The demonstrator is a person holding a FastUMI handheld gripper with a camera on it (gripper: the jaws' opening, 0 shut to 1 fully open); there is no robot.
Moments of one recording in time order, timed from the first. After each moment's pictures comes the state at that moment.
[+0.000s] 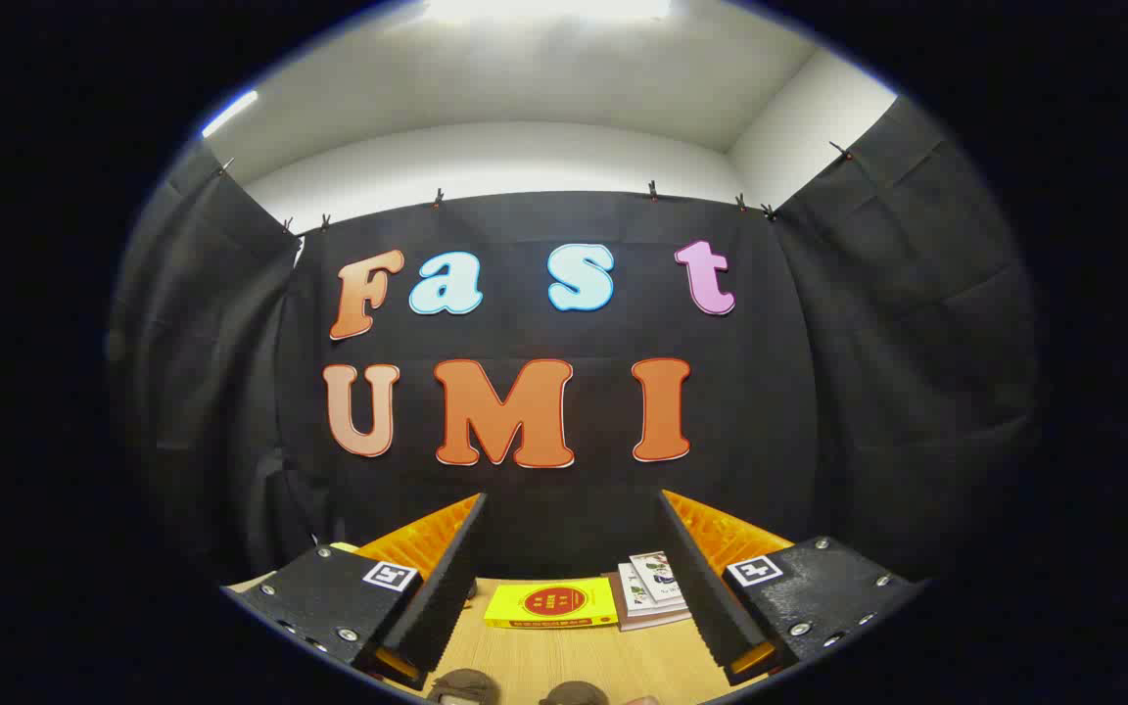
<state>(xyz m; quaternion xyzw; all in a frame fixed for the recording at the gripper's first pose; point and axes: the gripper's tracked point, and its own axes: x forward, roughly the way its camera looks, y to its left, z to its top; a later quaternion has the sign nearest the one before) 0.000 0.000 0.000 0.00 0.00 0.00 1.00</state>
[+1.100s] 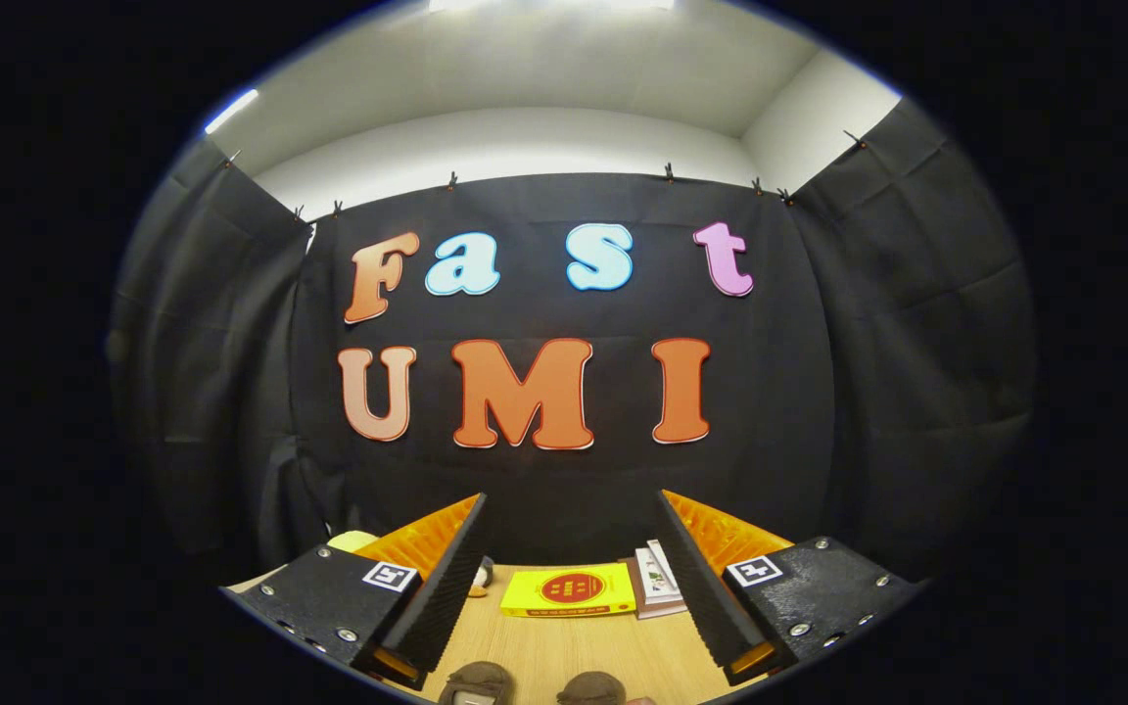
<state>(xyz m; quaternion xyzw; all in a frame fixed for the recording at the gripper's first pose) 0.002 0.032 -0.031 0.00 0.04 0.03 1.00</state>
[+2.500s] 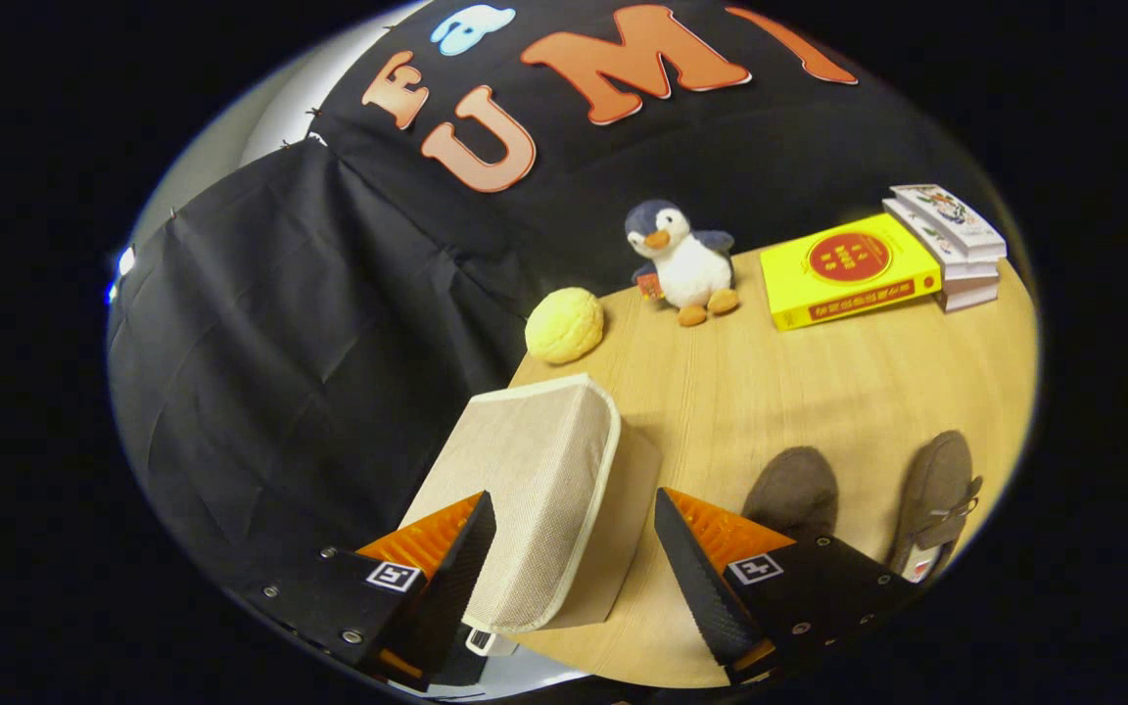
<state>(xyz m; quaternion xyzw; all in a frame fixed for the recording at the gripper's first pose) -0.080 0.270 -0.294 0.20 0.48 0.29 0.81</state>
